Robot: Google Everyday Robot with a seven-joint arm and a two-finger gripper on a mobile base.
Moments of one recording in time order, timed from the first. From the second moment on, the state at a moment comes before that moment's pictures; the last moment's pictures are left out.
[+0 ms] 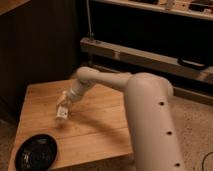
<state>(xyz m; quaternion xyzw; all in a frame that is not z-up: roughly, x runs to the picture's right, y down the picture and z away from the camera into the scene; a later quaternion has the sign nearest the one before) -0.244 0.104 0.809 -0.57 0.00 0.62 0.54</state>
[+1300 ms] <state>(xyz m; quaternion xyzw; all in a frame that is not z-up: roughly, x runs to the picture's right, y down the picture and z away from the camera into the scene) -0.285 0.150 0.693 -0.62 -0.13 0.44 0.64</state>
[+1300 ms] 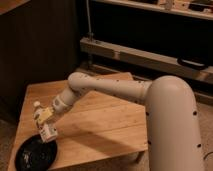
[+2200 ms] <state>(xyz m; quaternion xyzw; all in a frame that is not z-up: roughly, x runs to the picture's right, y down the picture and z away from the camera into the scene) -0.327 0.215 0.664 -0.64 -0.19 0.31 0.67</state>
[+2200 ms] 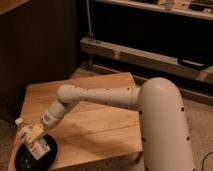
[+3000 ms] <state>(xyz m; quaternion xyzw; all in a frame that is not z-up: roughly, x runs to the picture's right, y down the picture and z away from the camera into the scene) -0.330 0.236 0.664 -0.64 -0.16 0.26 0.70</state>
